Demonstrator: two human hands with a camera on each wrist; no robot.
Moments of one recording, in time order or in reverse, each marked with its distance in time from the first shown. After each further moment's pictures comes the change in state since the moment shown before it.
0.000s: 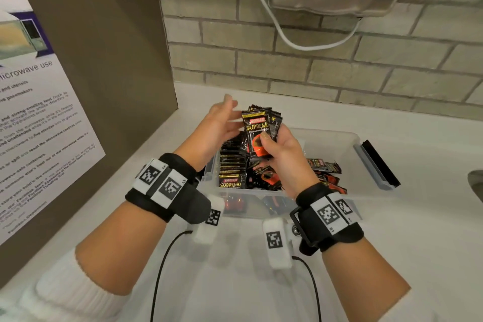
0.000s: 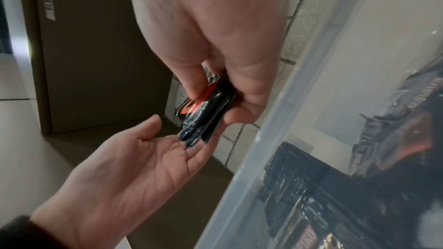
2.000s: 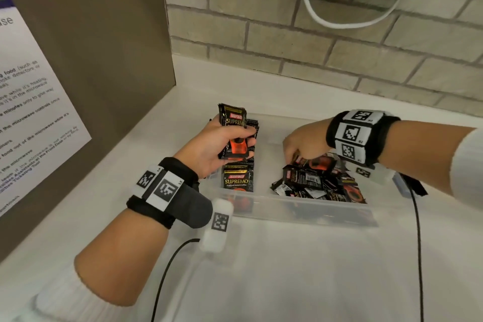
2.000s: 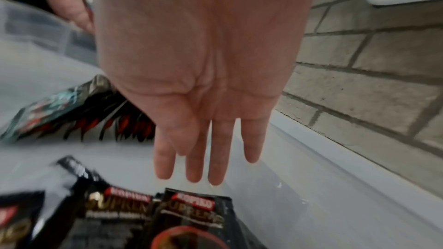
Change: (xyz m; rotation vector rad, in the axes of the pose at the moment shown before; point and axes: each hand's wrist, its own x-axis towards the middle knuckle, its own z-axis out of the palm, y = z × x) left_hand 0.020 -0.043 -0.022 -0.369 -0.065 -0.324; right_hand 0.096 -0.011 -0.042 -1.896 -1.113 0.246
